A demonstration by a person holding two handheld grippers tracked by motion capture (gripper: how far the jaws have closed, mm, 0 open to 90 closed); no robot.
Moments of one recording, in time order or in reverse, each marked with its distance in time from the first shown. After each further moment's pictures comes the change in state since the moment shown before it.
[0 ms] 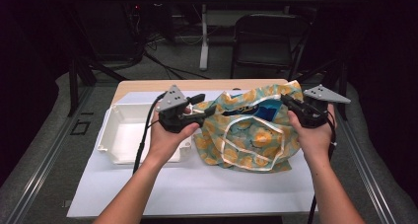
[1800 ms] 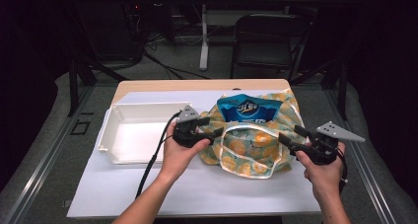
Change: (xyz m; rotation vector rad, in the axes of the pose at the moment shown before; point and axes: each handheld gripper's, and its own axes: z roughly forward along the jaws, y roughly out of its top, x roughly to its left) left arm -0.013 -0.063 0.039 0.213 0.009 -0.194; right arm 0.002 -0.074 -0.053 0.093 0.165 0.118
